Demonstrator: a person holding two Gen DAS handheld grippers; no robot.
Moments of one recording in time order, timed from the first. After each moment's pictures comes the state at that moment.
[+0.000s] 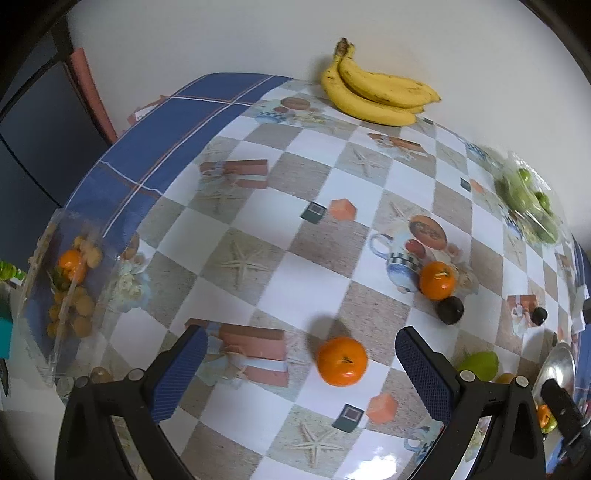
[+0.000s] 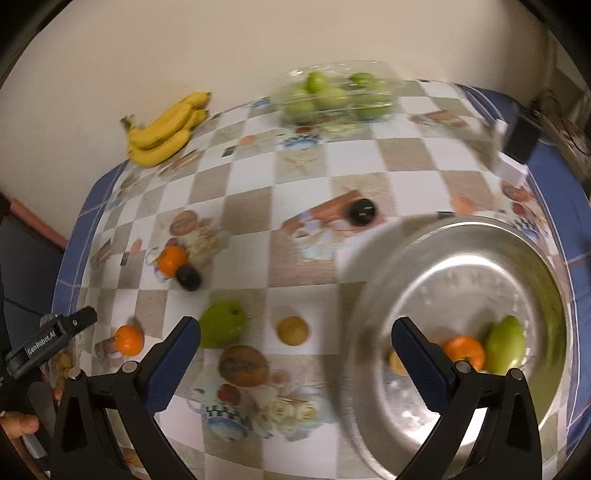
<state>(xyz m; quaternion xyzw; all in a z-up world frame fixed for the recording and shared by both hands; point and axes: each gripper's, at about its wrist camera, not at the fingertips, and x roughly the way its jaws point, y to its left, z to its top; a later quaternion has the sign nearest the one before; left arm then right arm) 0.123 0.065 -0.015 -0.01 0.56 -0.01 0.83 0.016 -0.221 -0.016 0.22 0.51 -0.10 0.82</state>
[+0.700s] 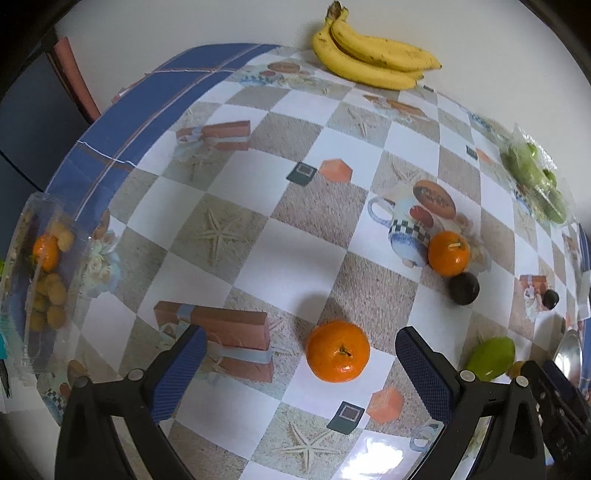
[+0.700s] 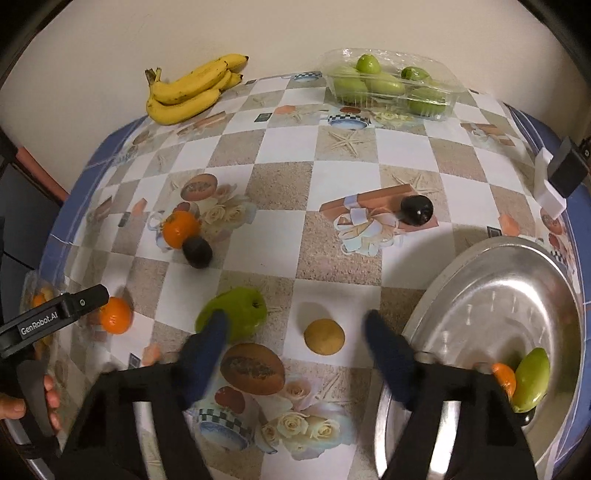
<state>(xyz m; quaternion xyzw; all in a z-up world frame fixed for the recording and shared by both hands) 0.127 0.051 -0.052 0.00 0.60 -0.02 0.80 0.040 -0.195 -0.044 0.15 0.54 -0.07 0.82</state>
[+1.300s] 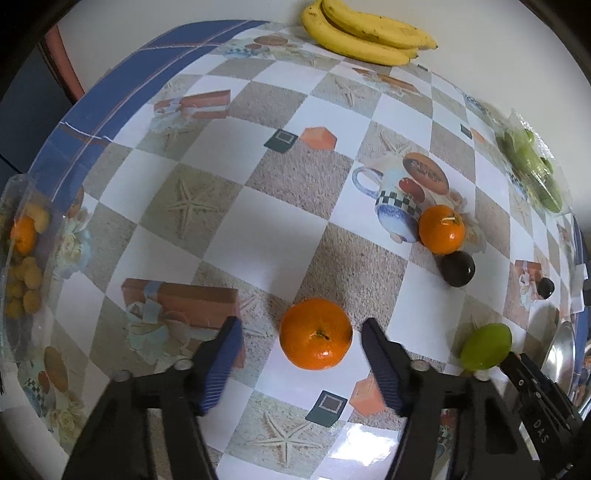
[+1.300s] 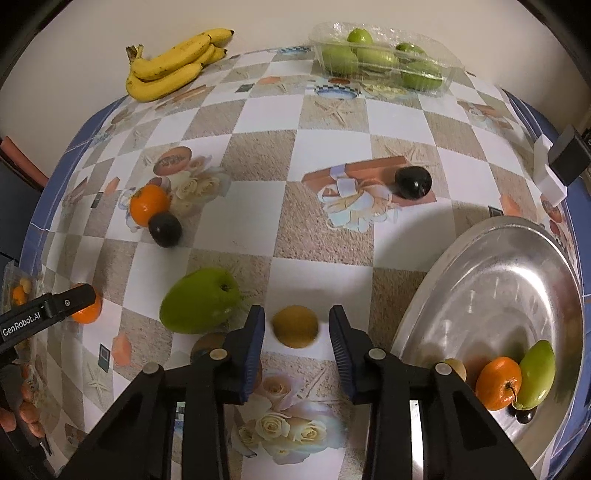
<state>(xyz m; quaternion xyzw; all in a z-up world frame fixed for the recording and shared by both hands) 0.124 0.042 -0.071 -0.03 0.63 -0.04 0.78 0.042 -0.199 -0.069 0.14 0.57 -0.08 0.80</state>
